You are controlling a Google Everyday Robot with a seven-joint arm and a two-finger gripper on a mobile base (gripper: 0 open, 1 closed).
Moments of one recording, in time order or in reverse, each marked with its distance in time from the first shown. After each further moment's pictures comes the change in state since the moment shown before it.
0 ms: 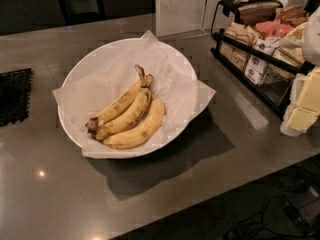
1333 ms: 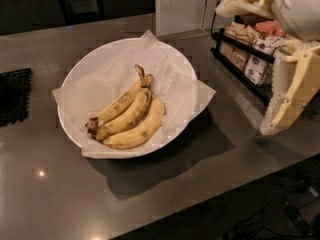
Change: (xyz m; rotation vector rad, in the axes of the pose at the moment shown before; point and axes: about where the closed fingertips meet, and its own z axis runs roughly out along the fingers) arm -0.111 0.057 -0.064 -0.041 -0.354 -0.433
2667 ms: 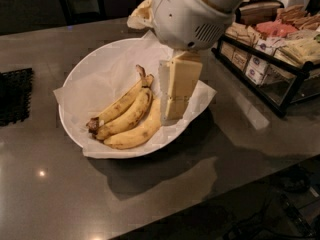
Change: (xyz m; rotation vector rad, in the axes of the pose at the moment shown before) arm -0.081 -0.044 0.098 -0.059 -0.028 -0.131
